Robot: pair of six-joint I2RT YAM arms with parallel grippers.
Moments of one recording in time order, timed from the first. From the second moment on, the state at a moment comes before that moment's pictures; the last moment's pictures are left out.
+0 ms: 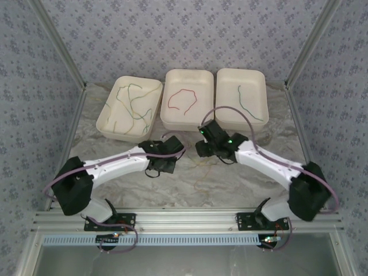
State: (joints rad) left arm -0.93 1.48 0.99 -0.77 -0.23 -0.64; right arm 0.74 1.35 0.98 -0.57 0.13 0.34
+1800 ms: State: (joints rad) left arm -0.84 1.21 0.79 -0.45 0.06 -0.85; right arm 0.66 1.15 0.51 0.18 0.03 1.10
